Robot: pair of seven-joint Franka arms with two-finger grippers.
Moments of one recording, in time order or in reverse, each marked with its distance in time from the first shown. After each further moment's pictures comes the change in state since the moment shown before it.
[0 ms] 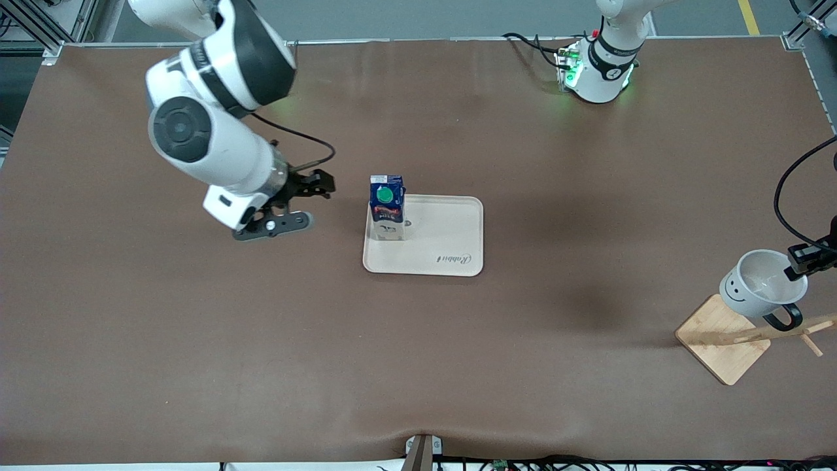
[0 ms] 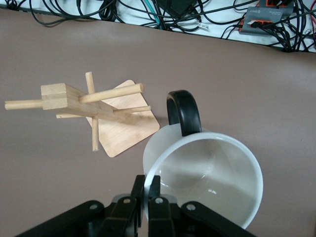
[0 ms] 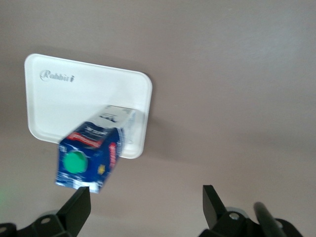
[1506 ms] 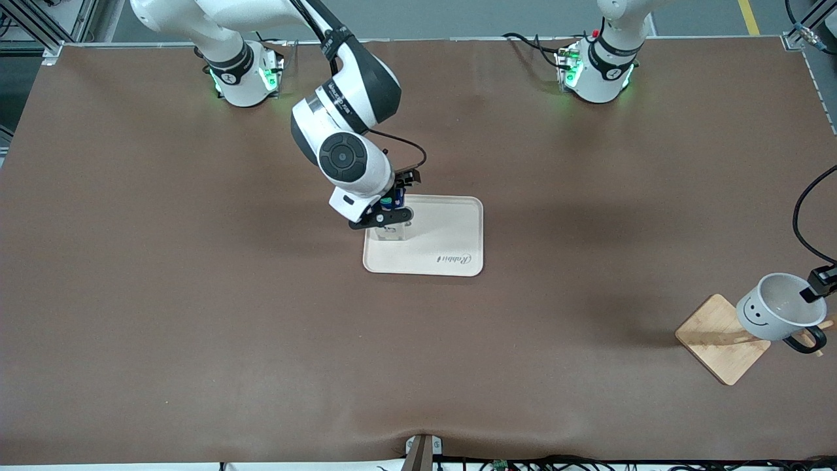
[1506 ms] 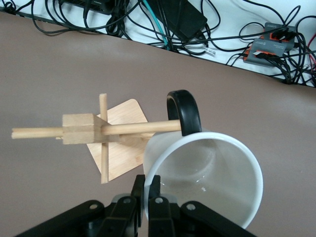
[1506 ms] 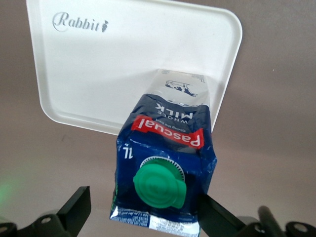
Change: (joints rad) left arm 0.074 0.074 0.001 0.000 -0.079 0.142 0.044; right arm 0.188 0.175 -0.007 -0.032 0.132 0.133 0.083
